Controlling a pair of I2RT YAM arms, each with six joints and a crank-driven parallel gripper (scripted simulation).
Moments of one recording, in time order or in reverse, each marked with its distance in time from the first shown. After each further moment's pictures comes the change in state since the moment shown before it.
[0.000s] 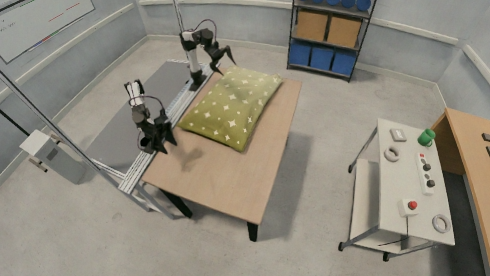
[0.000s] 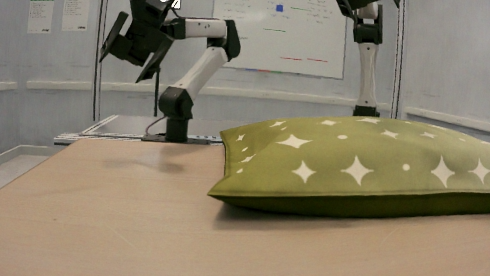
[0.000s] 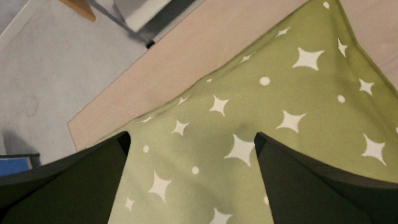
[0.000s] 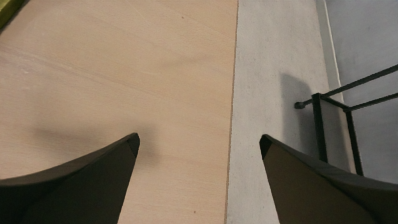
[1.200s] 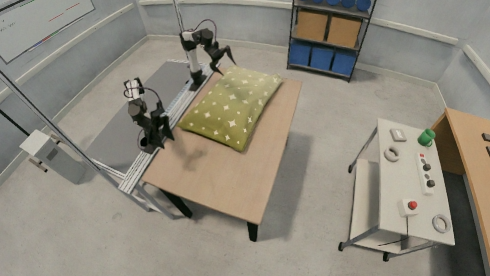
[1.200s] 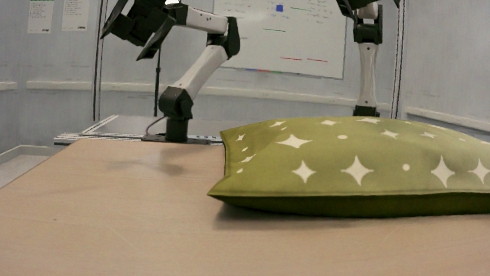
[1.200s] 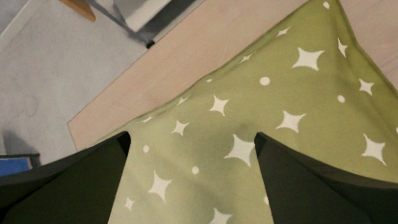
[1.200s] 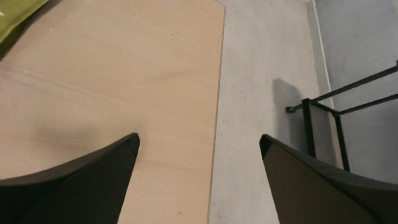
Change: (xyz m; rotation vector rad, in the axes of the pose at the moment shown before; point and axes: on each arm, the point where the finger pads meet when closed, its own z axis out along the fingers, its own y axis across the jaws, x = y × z) left arm 0.000 0.000 0.000 0.000 0.000 0.000; right arm -0.039 -0.022 -0.012 0.011 -0.013 -0.012
